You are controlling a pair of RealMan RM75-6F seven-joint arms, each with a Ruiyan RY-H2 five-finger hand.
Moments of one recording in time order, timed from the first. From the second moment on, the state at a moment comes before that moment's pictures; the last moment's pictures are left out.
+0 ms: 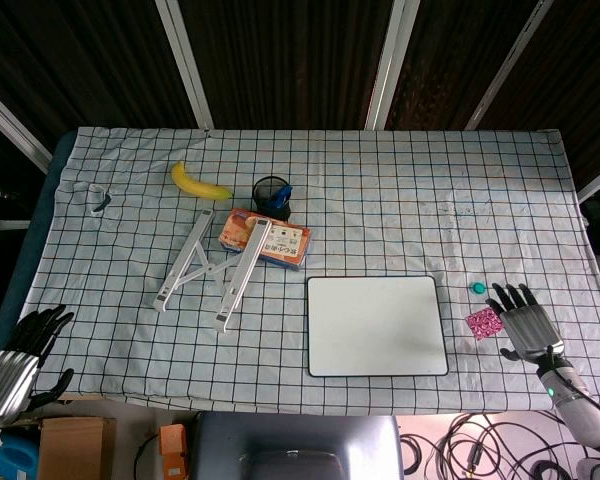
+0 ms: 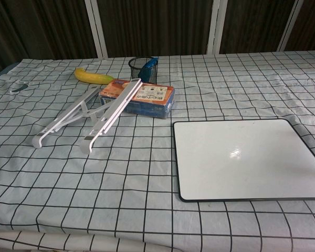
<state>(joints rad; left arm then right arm) -0.13 -1.06 0.07 -1.54 1.69 1.49 -0.19 0.34 -1.26 -0.02 -1.24 -1.38 0.97 -0.23</state>
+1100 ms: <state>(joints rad) -0.13 -1.06 0.07 -1.54 1.68 1.48 -0.18 0.43 -1.32 -0.03 -1.12 -1.40 0.86 -0.22</state>
